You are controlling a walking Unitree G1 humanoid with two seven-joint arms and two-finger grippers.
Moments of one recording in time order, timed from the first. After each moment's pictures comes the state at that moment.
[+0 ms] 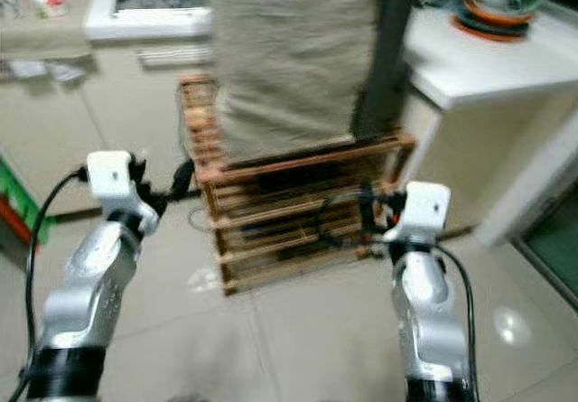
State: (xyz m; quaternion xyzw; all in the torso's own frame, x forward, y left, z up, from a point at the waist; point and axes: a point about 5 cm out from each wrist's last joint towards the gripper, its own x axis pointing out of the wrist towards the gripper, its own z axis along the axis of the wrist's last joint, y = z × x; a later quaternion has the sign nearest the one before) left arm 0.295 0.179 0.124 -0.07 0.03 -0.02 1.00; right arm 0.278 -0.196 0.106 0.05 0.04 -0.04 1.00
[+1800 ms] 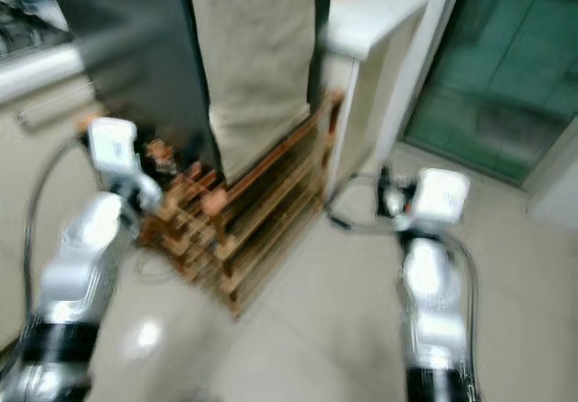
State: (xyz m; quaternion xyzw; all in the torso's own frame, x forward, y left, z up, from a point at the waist) left arm 0.319 0.169 0.155 -0.03 -0.05 -0.10 0.99; right arm 0.287 -0.194 0.115 0.02 -0.02 -0.06 1.00
